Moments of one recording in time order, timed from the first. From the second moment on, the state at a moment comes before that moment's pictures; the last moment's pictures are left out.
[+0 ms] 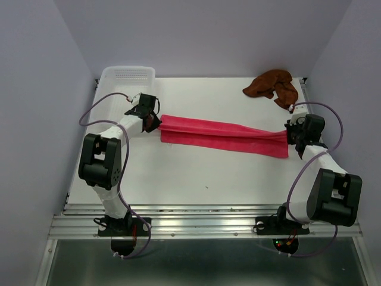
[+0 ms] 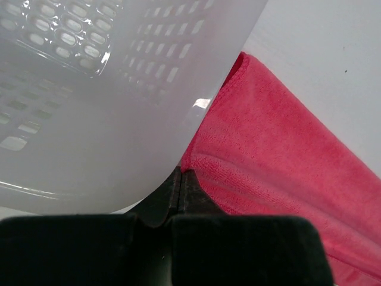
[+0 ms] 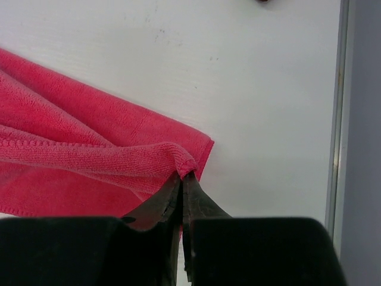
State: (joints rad) left arm -0.26 1.77 1.20 -0.33 -0.19 -0.75; right arm -0.26 1.35 0.72 0.03 -0.17 -0.35
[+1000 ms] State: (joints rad) left arm -0.27 1.72 1.17 -0.48 -0.20 -0.84; right arm -0.27 0.92 0.56 0.11 0.25 -0.10
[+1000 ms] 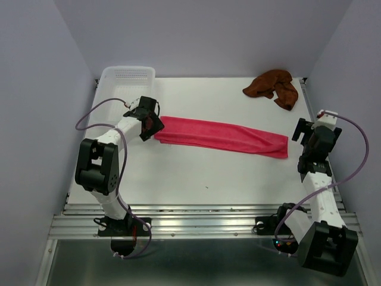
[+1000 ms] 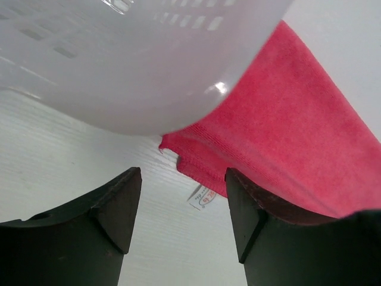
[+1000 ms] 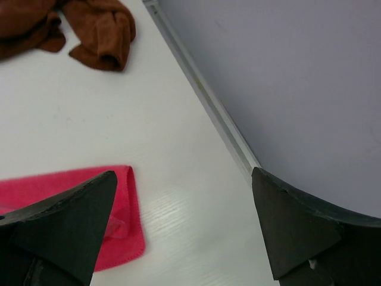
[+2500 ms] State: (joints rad) left arm -0.37 1.89 1.23 -0.28 -0.04 -0.78; right arm -0.19 1.51 0.89 -0.56 0.28 0.50
